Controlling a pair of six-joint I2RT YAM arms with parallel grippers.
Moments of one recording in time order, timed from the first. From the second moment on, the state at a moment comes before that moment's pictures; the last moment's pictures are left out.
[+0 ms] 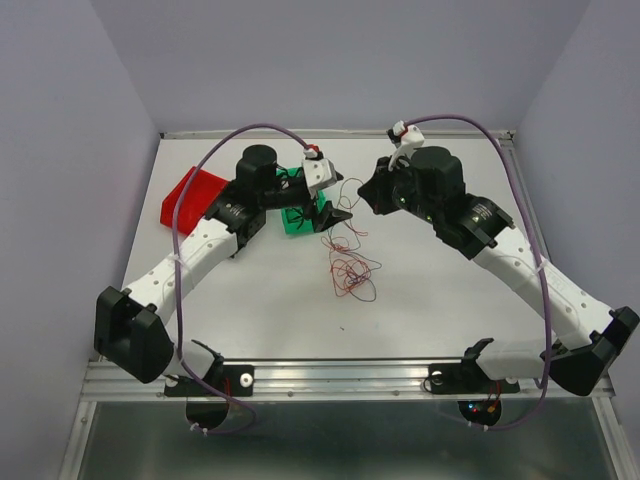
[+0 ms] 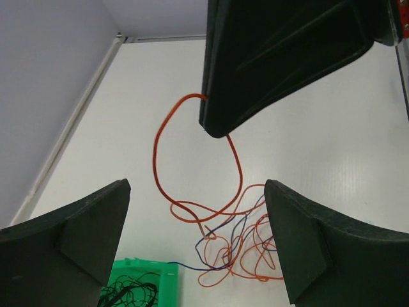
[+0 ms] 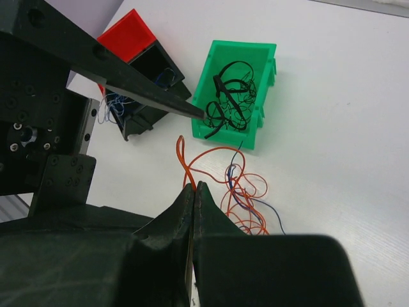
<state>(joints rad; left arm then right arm) -0.55 1.37 1.18 0.00 0.77 0.35 0.70 1.27 1.40 -0.46 0.02 0.34</state>
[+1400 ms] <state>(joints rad) -0.49 1.39 1.73 -0.28 0.77 0.02 0.71 1.15 0.72 0.29 -0.05 0.33</state>
